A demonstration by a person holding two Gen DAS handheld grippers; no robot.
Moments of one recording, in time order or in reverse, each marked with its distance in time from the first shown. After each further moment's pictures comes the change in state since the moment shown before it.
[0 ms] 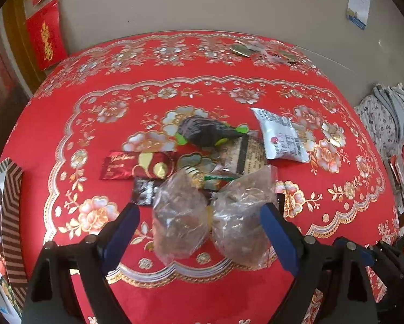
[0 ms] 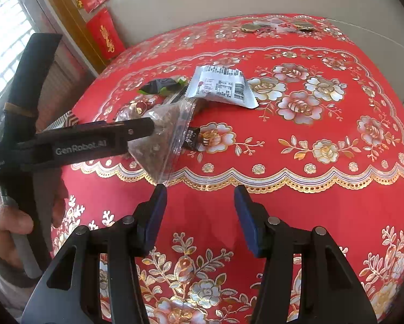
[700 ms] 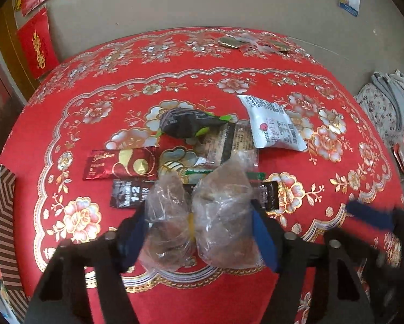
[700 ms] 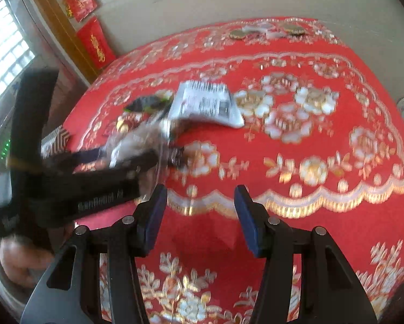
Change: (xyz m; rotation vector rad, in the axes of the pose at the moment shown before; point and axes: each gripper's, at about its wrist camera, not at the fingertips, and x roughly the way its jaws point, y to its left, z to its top) left arm 0.011 -0.016 -0.010 0.052 -0.008 0.012; right arm -0.002 -0.010 0.026 0.023 -0.026 -0.027
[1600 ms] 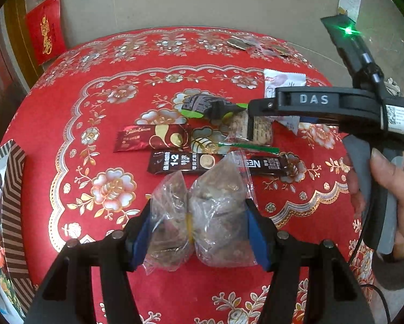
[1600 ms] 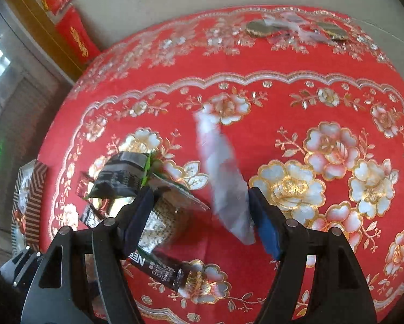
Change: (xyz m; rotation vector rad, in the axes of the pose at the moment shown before) left arm -0.024 0.041 -0.023 -0.041 0.013 -0.073; right arm 0.102 -0.001 0.106 0.000 0.126 0.012
